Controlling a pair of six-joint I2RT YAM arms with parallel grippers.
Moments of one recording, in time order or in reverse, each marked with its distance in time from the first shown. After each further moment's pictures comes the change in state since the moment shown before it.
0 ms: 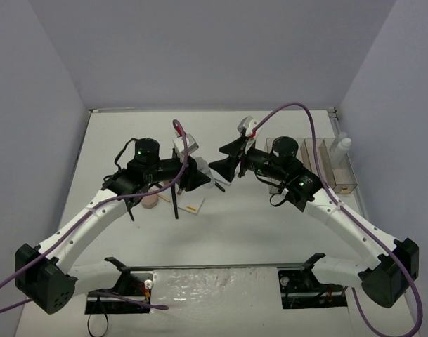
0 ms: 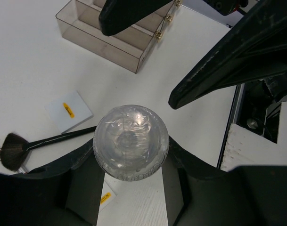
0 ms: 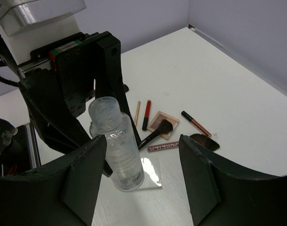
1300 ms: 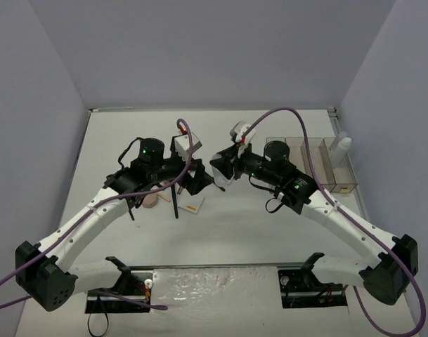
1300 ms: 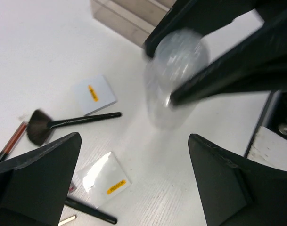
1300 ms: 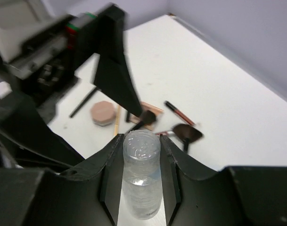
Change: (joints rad) left arm -0.038 0.019 0.040 -0.087 -0.179 0.031; right arm 0.070 0.019 0.004 -0.041 0.142 -0.079
